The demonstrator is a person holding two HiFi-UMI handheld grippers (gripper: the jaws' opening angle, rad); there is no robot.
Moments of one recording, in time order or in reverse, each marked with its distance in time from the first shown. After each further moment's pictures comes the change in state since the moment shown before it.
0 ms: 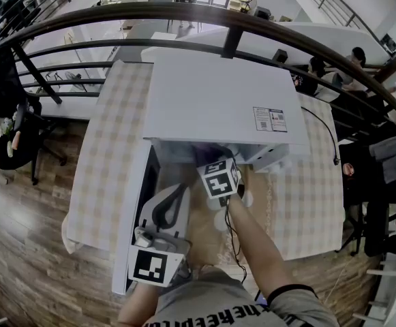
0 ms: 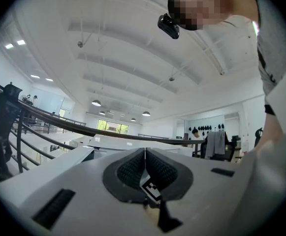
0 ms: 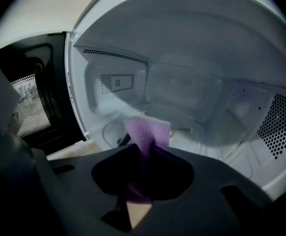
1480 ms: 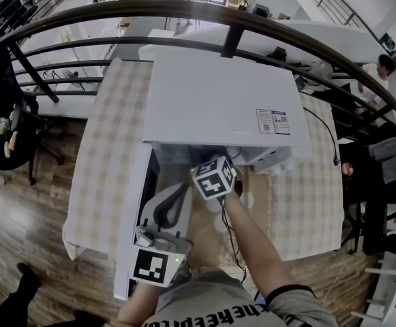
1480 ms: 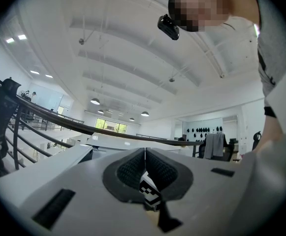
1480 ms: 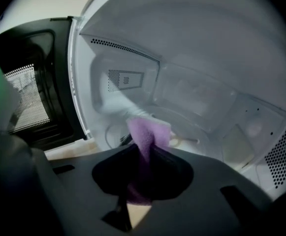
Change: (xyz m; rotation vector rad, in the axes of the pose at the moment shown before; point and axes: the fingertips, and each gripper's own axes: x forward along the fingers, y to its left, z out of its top) left arm 0.011 0.006 -0.003 -0.027 0.000 -0.026; right arm 0.011 0.012 0.014 -0.128 0.033 0.005
